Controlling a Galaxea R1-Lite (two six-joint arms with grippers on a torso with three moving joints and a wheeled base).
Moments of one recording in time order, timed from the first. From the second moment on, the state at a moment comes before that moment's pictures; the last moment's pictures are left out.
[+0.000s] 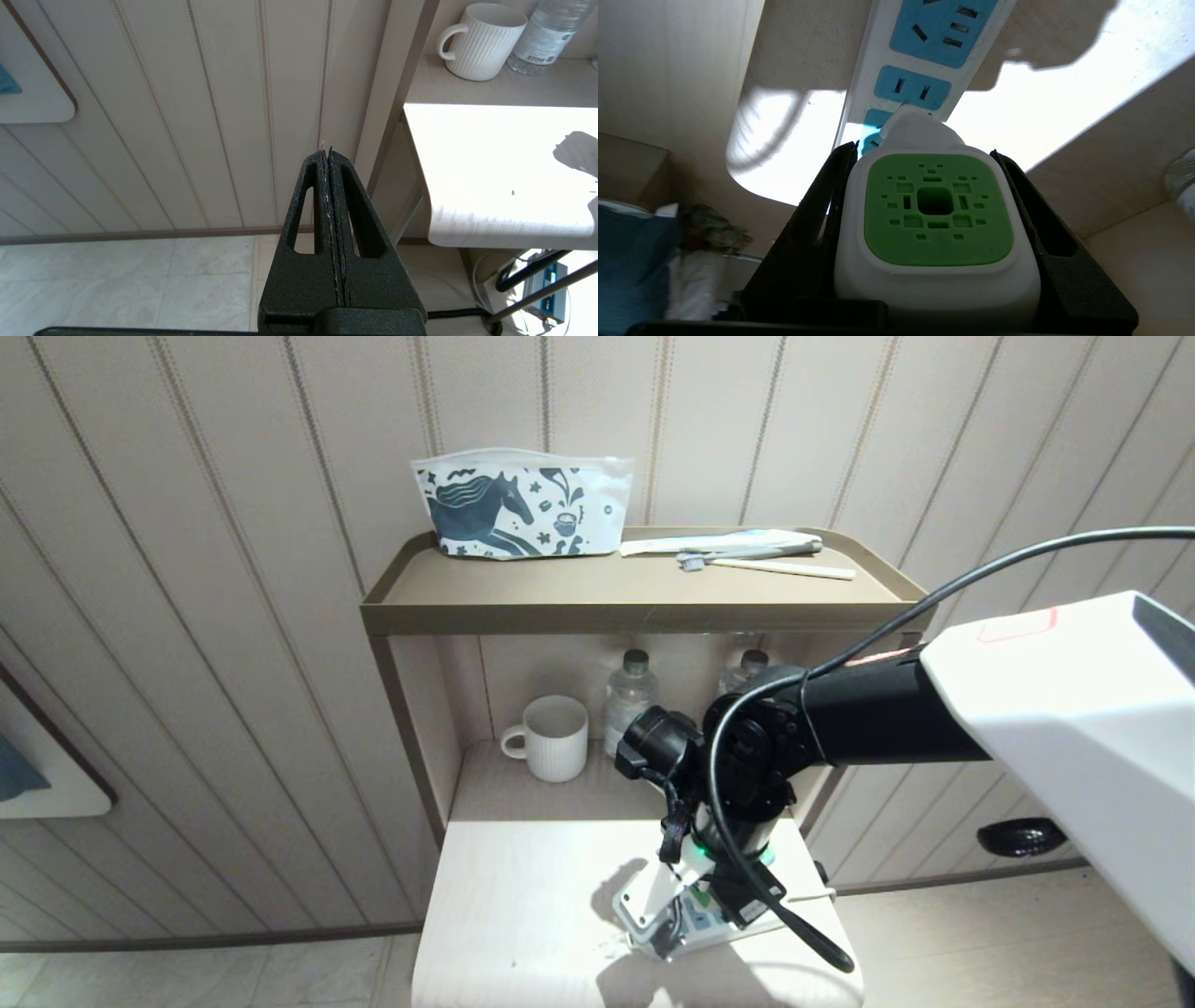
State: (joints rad) left arm 0.00 0.00 -0.04 0.11 0.00 0.00; right arm 0.70 2.16 -1.63 0.81 -0.21 -1.42
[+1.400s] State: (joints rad) left arm 0.00 0.00 -0.04 0.11 0.00 0.00; right arm 0.68 2.20 -1.62 0.75 -0.17 -1.59
